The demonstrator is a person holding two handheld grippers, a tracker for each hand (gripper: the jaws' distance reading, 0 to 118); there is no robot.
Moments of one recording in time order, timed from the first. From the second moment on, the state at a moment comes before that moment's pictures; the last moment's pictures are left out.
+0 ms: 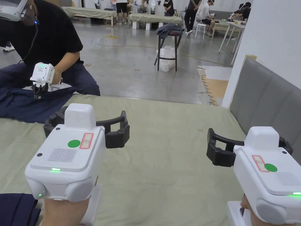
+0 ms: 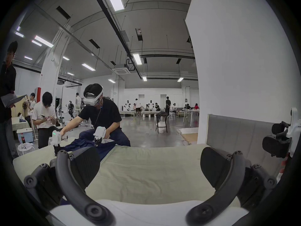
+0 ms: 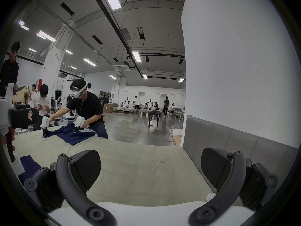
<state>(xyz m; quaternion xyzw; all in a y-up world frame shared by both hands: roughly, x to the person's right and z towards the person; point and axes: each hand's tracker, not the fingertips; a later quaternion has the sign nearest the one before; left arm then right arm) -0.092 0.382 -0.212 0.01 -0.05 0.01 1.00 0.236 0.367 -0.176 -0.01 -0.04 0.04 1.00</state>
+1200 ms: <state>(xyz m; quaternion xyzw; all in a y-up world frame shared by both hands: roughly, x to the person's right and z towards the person) -0.094 0.408 -0.220 -0.03 -0.01 0.01 1.00 0.239 0.372 -0.175 -0.01 -0.04 0.05 1.00</state>
